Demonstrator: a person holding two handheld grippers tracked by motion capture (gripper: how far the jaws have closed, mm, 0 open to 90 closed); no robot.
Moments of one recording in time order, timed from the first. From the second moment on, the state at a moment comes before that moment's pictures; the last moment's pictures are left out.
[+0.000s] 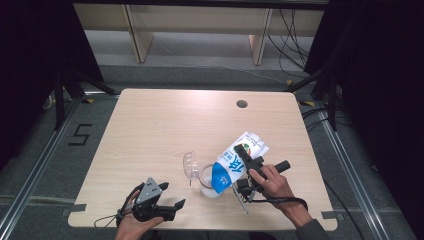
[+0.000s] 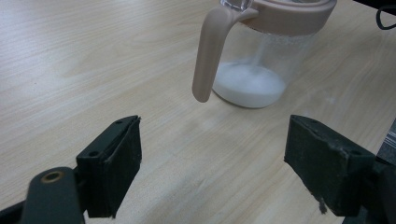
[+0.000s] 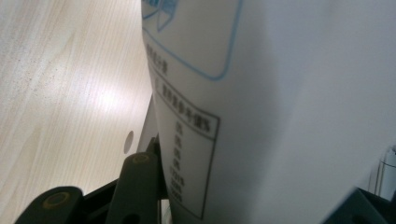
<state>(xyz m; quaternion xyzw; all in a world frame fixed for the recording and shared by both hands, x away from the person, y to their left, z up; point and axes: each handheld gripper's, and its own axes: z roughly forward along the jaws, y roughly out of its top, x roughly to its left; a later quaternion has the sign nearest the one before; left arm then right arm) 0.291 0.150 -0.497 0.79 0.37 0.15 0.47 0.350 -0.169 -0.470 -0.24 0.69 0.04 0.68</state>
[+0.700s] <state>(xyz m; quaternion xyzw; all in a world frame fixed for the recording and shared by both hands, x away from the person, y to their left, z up) 0.292 0.149 -0.497 0.79 0.37 0.15 0.47 0.350 -0.168 -0.471 -0.24 0.69 0.04 0.68</state>
